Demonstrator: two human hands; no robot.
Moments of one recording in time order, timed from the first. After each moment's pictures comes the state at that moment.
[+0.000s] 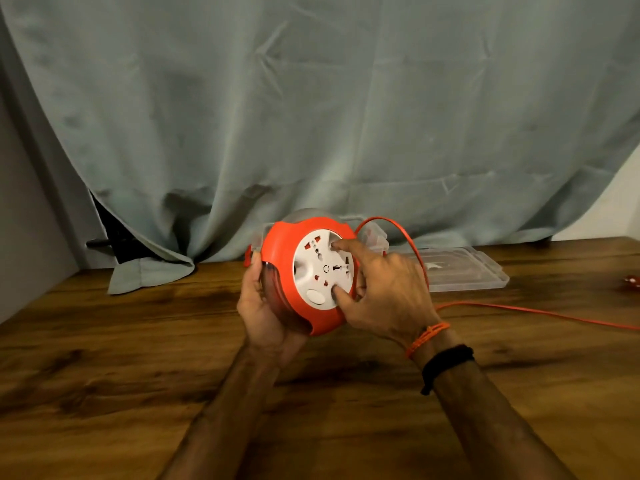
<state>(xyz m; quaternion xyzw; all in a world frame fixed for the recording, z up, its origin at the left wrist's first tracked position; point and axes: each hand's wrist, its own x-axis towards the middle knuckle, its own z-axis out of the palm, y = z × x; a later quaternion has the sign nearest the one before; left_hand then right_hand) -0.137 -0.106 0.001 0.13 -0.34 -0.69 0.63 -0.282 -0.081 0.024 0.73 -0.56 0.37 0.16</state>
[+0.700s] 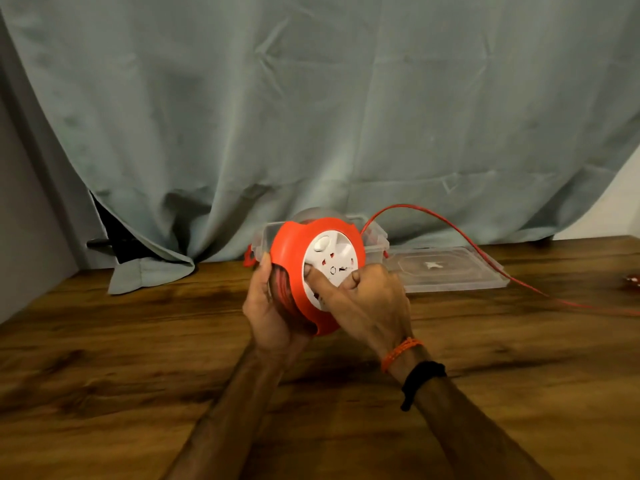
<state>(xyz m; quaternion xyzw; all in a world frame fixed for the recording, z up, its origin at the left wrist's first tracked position) -0.142 -0.108 -0.001 0.14 -0.36 -0.65 0.65 -0.248 -0.086 0.009 0.58 -0.64 0.51 -0.07</state>
